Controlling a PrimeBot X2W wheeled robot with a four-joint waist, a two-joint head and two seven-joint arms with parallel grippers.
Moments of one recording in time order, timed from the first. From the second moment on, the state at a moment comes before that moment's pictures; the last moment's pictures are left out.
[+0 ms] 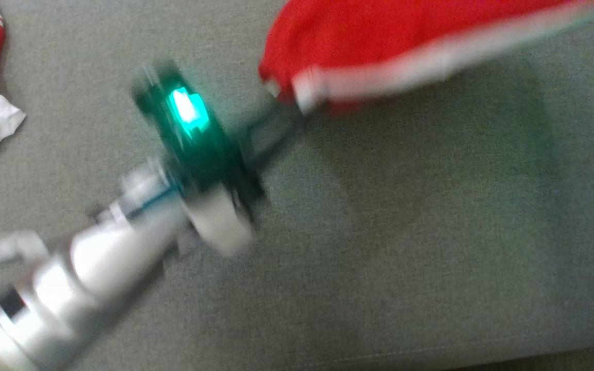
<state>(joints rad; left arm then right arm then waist) -0.93 0.43 -0.99 0.17 -0.46 -0.13 -0.26 -0.59 -0.80 0.49 0.11 1.28 0.12 -0.23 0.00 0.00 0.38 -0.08</state>
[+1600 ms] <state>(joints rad) -0.86 0.24 -1.19 0.28 -1.27 -0.13 -0.26 -0.82 -0.61 0.34 0.53 1.03 0.12 0.20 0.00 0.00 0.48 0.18</state>
